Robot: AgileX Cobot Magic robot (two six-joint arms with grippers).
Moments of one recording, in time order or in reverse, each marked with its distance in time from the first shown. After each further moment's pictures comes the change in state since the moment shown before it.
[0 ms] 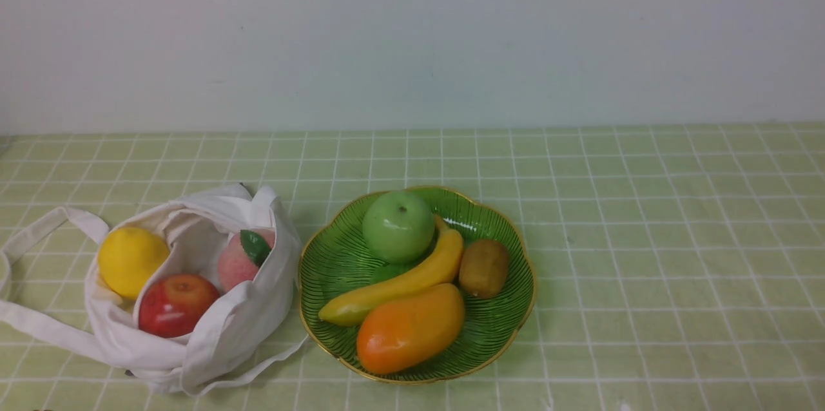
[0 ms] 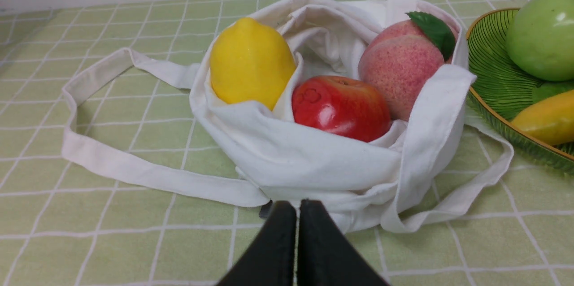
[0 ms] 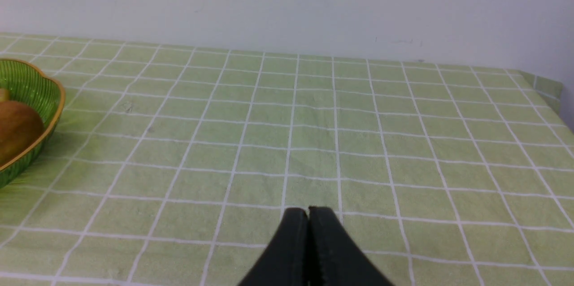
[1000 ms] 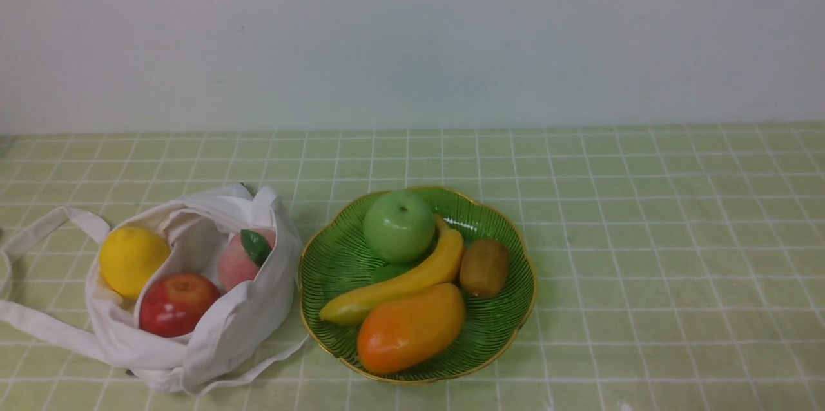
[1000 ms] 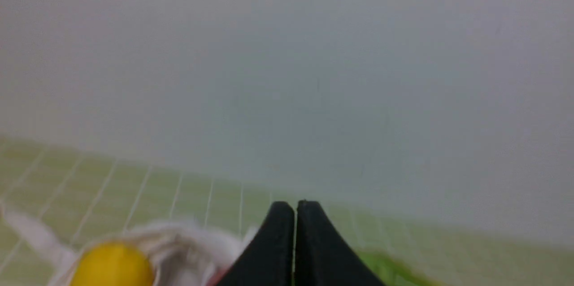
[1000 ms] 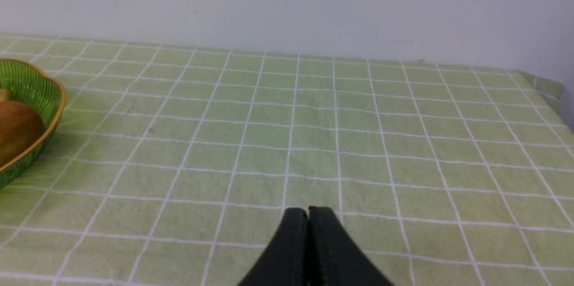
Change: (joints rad) right arm 0.000 0.000 0.000 0.000 0.000 0.000; left arm 0.001 0.463 -0.582 -0.334 0.079 -0.038
